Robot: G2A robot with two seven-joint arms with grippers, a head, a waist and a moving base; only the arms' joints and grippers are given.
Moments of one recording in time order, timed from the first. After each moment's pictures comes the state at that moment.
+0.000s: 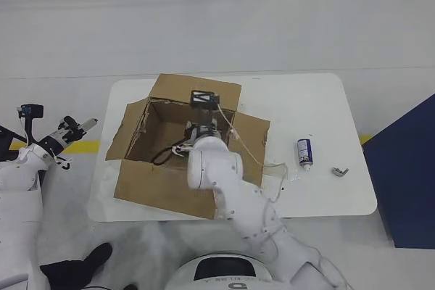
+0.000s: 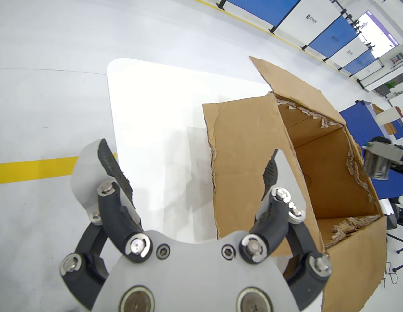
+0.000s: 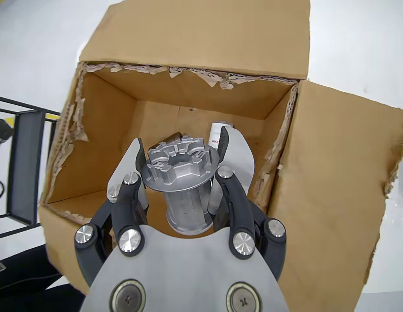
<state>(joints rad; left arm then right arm) 1.26 -1.02 -1.86 -1.13 0.52 -0.72 -0.66 -1.14 -1.79 0.86 -1.59 -1.65 0.74 1.04</state>
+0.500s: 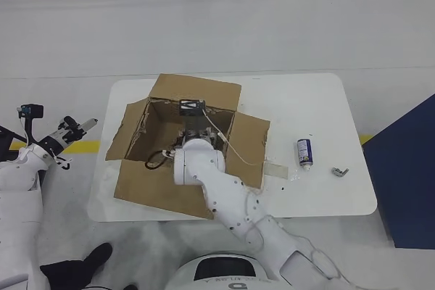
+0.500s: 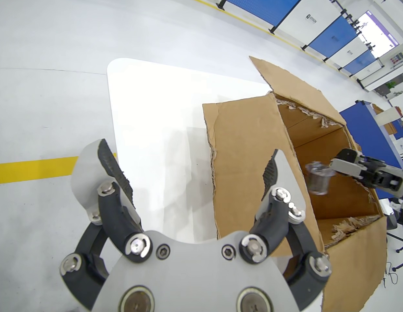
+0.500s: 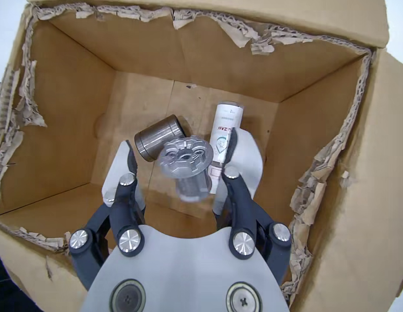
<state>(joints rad) 1.26 -1.02 -1.86 -1.13 0.52 -0.72 -0.66 -1.09 -1.83 0.86 -1.45 -1.63 0.74 1.07</state>
